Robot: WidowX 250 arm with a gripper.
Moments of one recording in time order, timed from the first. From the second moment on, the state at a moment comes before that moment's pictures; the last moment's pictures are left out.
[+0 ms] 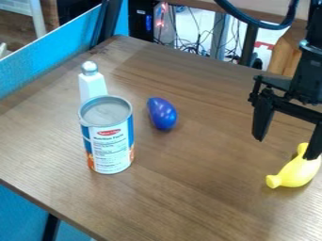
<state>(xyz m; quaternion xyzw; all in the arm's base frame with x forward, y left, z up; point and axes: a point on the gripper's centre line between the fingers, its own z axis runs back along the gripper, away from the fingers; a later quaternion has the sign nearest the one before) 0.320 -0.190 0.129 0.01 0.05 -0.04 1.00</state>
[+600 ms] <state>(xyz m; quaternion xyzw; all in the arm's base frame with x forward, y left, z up) 0.315 -0.201 0.105 -0.03 0.07 -0.08 0.99</state>
